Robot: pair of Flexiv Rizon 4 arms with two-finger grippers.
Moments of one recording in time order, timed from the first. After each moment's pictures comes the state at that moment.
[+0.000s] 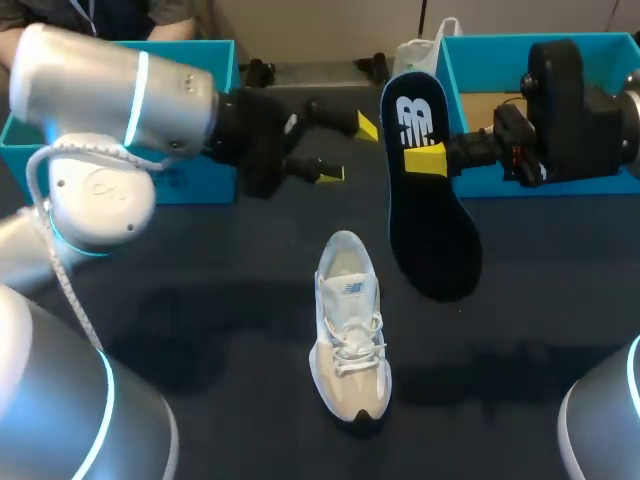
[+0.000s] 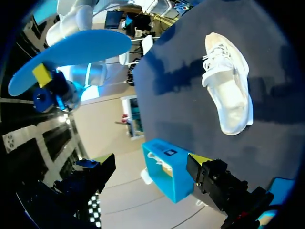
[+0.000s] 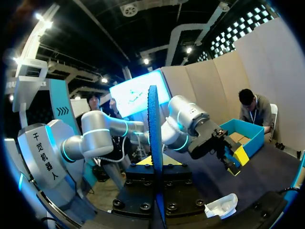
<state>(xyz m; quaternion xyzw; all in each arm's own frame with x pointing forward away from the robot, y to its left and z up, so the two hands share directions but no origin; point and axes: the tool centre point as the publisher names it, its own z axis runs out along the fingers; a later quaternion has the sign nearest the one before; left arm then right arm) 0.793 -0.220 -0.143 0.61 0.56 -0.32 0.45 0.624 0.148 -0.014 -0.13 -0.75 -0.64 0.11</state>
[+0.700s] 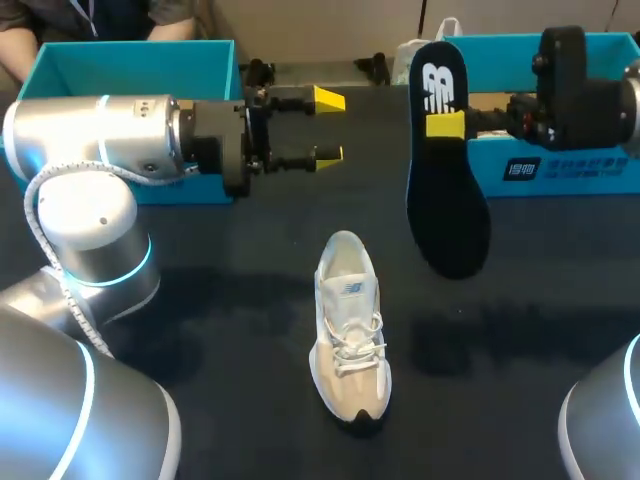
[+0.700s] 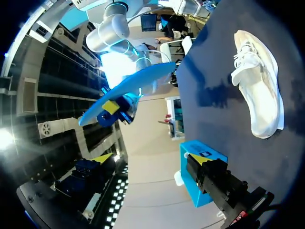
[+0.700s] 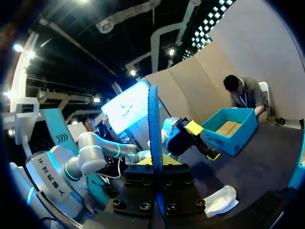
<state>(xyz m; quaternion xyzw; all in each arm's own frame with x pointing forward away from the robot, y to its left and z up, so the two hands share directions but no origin) 0.800 -0.202 -0.113 0.52 0.48 -0.47 0.54 0.699 0.117 -0.040 -0.23 -0.70 -0.65 0.17</state>
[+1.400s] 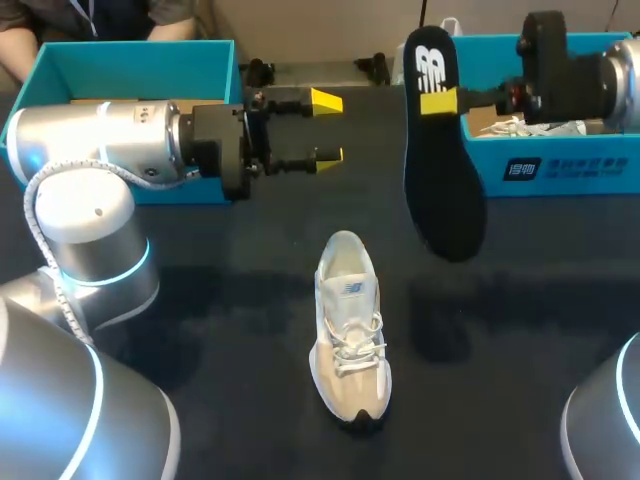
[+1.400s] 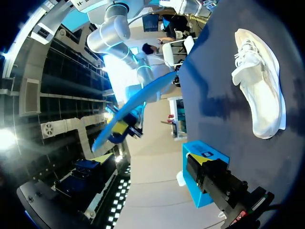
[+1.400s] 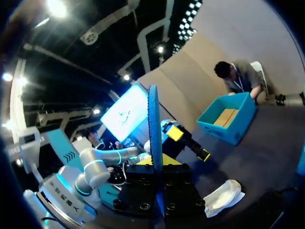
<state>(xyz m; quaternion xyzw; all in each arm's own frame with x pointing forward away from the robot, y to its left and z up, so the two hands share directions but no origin) 0.800 -0.201 -0.114 0.51 0.47 -0.47 0.54 0.748 0.113 -0.047 -0.30 -0.68 -0.62 0.26</state>
